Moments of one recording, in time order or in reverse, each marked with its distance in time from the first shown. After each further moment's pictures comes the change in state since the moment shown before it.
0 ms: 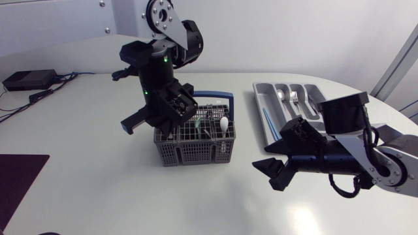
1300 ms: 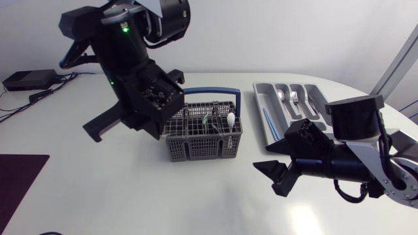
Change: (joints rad) left arm -0.064 -0.225 -0.060 -0.100 0.074 -0.080; right arm 0.034 -0.103 -0.032 -0.004 0.026 0.004
